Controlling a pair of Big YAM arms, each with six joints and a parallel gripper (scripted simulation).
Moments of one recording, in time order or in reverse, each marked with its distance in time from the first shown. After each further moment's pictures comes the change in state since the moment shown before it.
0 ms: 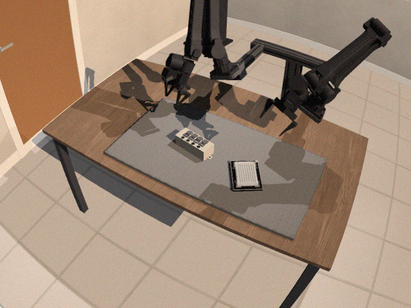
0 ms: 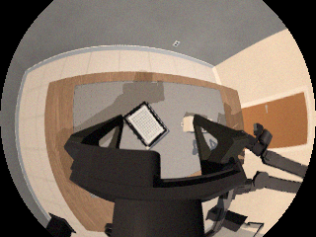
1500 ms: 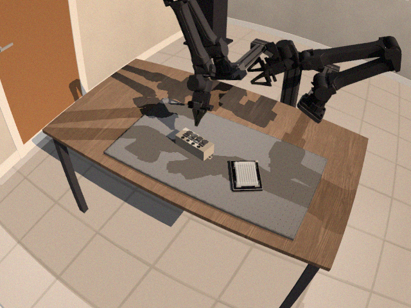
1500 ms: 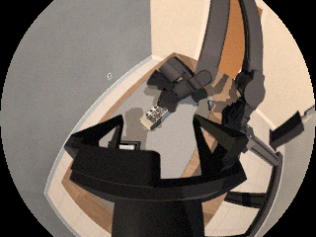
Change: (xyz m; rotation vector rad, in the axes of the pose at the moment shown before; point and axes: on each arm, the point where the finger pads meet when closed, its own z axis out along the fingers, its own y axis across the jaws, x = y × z) left arm 0.073 -0.191 -0.096 0.488 -0.145 0.790; right arm 0.020 0.185 0.023 -0.283 -0.053 -0.618
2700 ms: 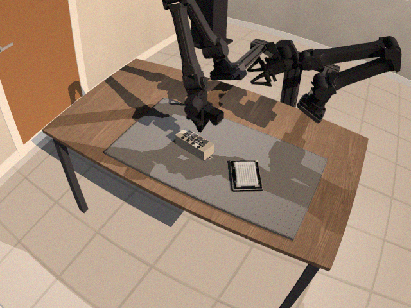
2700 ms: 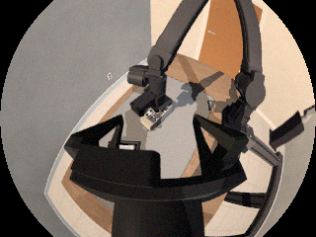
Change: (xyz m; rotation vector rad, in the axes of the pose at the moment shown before) left arm 0.000 0.000 0.000 0.000 0.000 0.000; right arm 0.011 0.017 0.024 -0.361 0.451 -1.068
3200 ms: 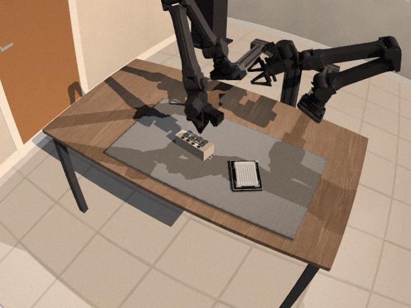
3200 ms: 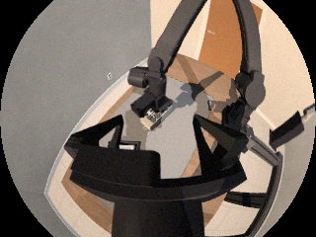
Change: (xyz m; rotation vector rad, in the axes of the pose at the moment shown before) left arm 0.000 0.000 0.000 0.000 0.000 0.000; right arm 0.000 0.000 0.006 -0.001 0.000 -0.006
